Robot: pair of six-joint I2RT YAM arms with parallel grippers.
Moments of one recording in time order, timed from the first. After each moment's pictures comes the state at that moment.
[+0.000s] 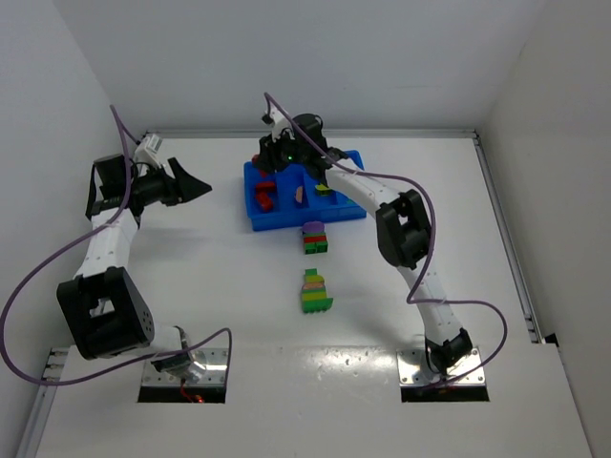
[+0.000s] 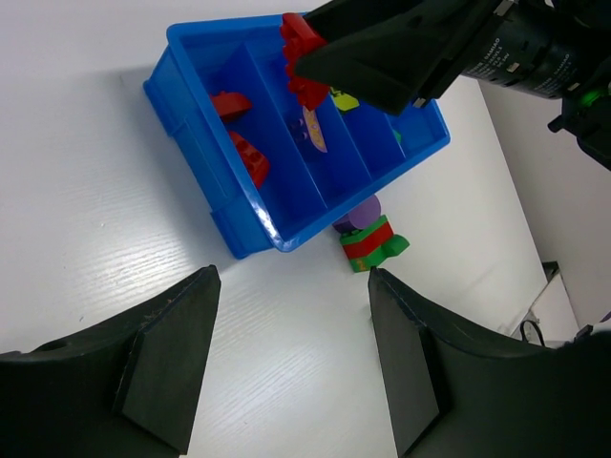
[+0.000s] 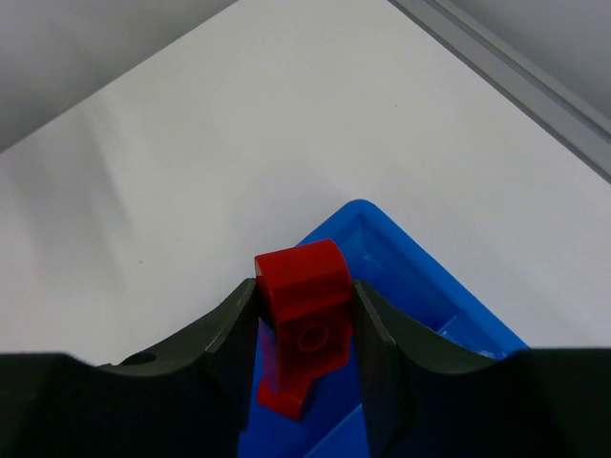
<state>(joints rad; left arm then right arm) 0.34 1.39 1.04 -0.22 0.96 -0.19 0.58 2.42 2.09 -0.01 -0.44 0.02</state>
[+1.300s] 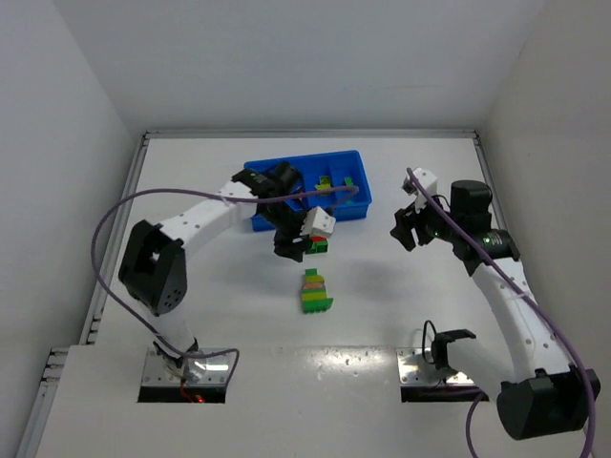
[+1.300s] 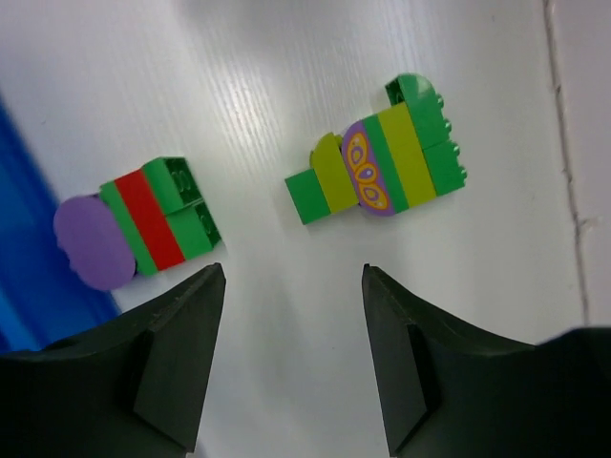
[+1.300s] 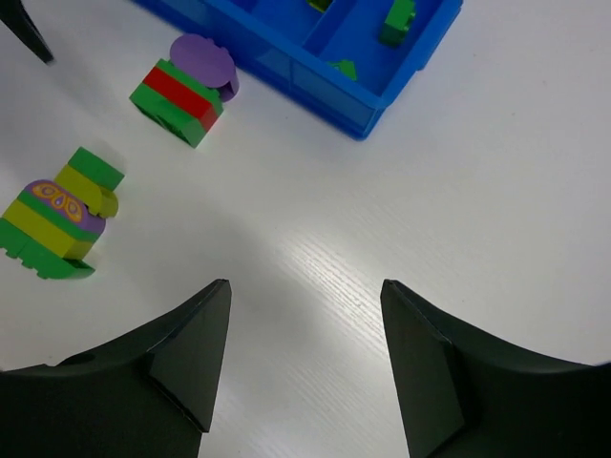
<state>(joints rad) -0.59 1.71 1.44 -0.94 0.66 1.00 0.12 0.99 0.86 -0.52 -0.43 -0.40</state>
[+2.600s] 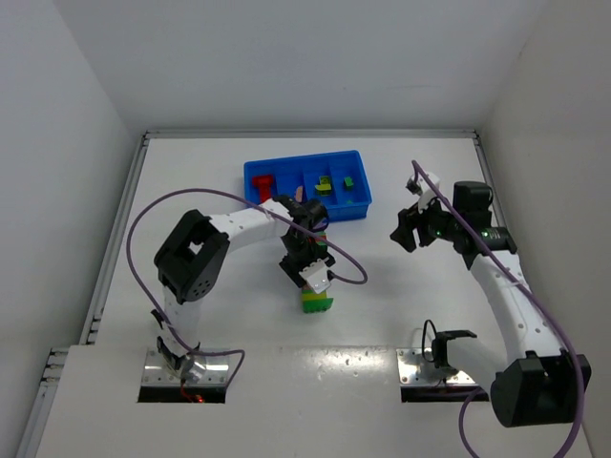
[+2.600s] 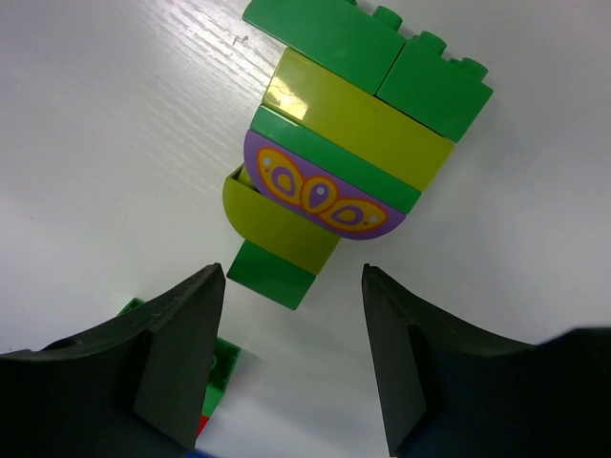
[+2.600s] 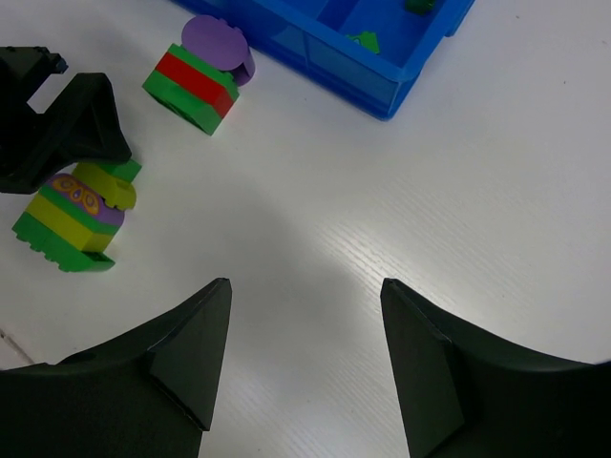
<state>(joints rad) -0.76 1.94 1.40 -0.97 0.48 1.76 0.03 1.04 0.83 -0.50 -0.55 -0.38</state>
